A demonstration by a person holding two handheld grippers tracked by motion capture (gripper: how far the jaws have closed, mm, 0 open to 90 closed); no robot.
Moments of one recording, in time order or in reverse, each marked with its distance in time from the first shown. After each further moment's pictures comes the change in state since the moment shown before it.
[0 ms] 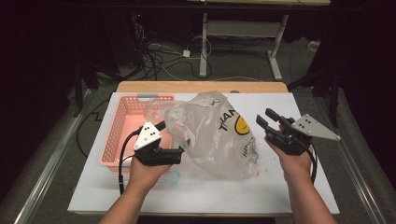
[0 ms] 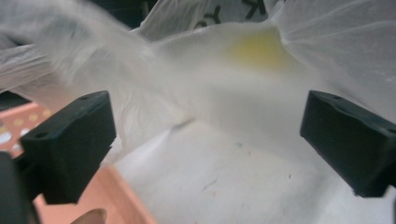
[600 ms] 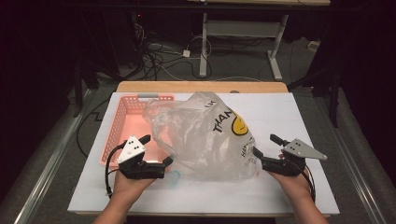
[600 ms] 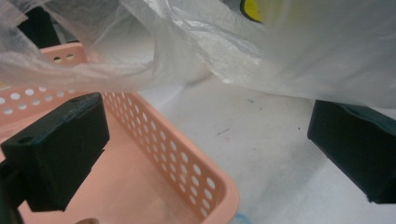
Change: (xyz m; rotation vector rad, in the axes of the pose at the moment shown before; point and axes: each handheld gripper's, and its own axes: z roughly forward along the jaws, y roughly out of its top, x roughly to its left) left arm 0.015 -0.042 -0.030 0.055 0.020 -0.044; right arm 0.002 -0.077 -0.015 0.194 0.004 0.033
